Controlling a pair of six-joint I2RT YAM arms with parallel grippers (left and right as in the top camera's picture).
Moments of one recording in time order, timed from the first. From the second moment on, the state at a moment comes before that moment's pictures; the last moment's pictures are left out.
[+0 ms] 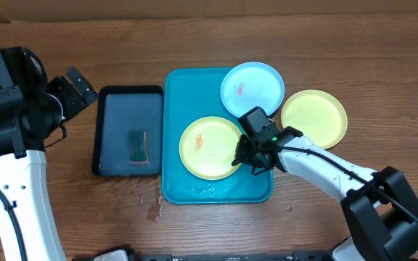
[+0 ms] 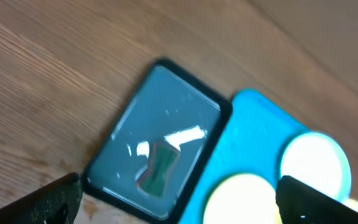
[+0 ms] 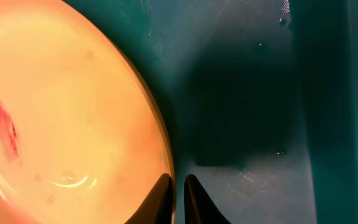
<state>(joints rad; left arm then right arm) 0.25 1.36 1.63 -1.23 0.13 -0.40 0.60 1.70 0.95 -0.50 -0.08 0.87</state>
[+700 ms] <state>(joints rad) 0.11 1.40 1.28 -1.19 0.14 -0.19 0.60 1.71 0.95 -0.48 -0.08 0.87</state>
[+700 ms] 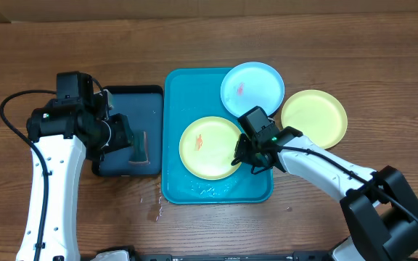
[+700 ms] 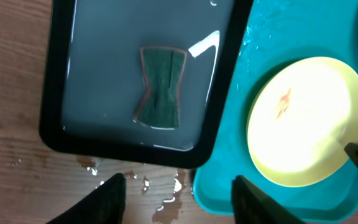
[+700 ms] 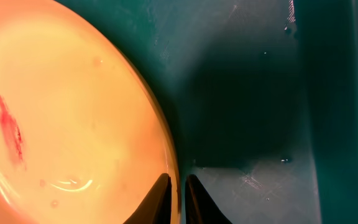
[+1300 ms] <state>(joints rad) 0.10 1.40 1.24 -1.15 0.14 -0.15 0.60 1.73 0.95 -0.46 -0.06 0.88</state>
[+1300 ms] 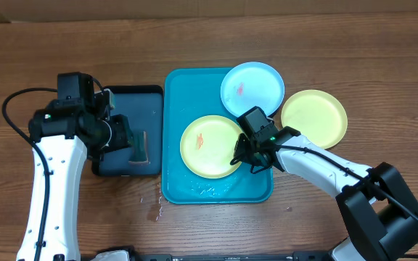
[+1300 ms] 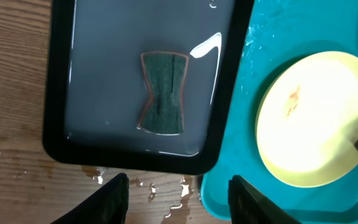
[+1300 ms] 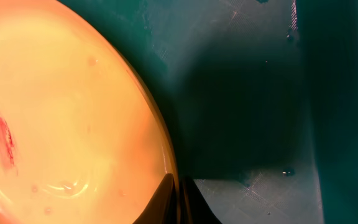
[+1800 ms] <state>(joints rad) 0.05 1.50 1.12 -0.96 0.13 -0.11 0.60 1.73 0.95 -0.47 -0.06 0.86</state>
